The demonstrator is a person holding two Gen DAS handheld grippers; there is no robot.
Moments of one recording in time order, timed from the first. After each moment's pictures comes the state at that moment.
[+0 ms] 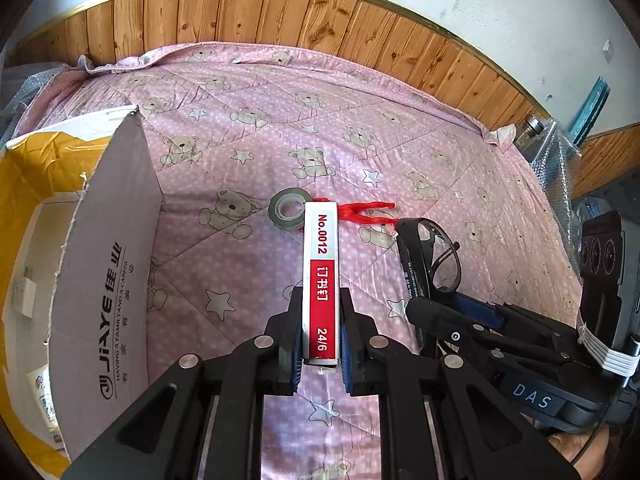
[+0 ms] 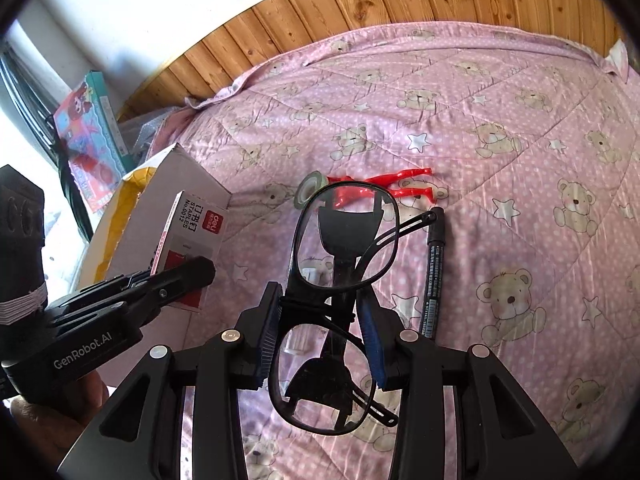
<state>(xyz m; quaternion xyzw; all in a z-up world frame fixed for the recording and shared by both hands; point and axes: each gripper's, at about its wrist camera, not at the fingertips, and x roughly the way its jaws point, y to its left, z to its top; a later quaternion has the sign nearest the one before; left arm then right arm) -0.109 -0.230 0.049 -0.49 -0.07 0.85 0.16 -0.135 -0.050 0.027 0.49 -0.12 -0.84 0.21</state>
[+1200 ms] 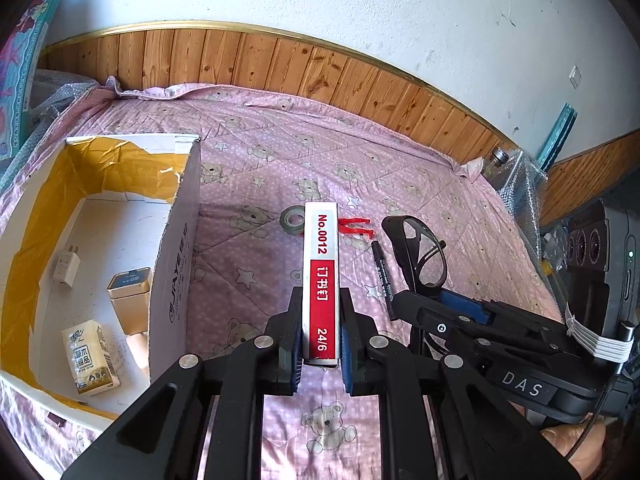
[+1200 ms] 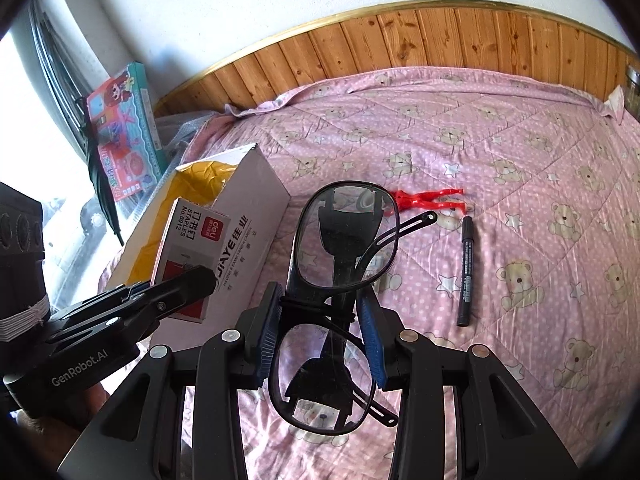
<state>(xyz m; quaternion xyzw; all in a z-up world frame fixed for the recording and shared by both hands) -0.023 -0.284 0.104 -0.42 -0.10 0.88 0.17 -0.056 -0.094 0.095 0.44 -0.08 -0.86 0.23</state>
